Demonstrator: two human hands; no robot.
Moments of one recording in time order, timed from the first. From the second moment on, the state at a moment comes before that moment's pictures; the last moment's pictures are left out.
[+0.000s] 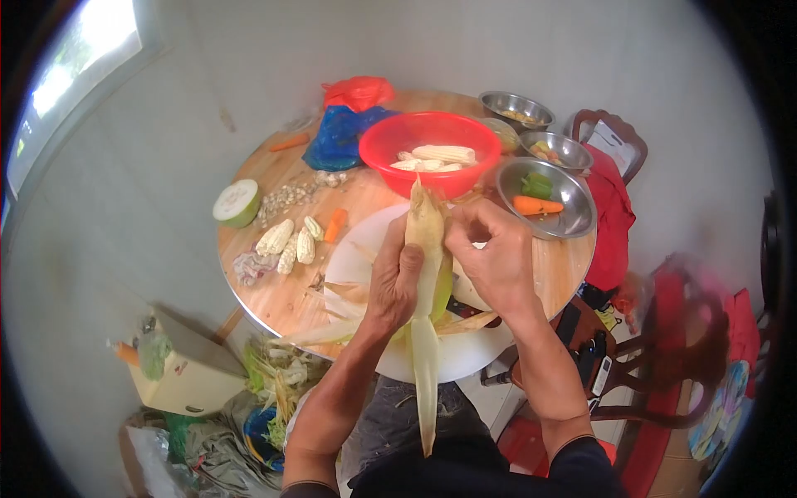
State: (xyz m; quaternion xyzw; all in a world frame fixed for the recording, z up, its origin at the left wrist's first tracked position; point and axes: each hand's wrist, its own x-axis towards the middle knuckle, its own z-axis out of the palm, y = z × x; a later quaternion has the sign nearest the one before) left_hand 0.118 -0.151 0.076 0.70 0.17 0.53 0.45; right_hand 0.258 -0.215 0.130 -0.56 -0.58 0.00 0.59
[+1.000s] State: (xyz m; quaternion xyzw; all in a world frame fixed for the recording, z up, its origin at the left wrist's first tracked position) left_hand 0.070 -0.080 0.059 0.46 0.33 0.63 0.52; right_hand 0.217 -0.278 -0.016 -0.27 -0.34 0.45 0.78
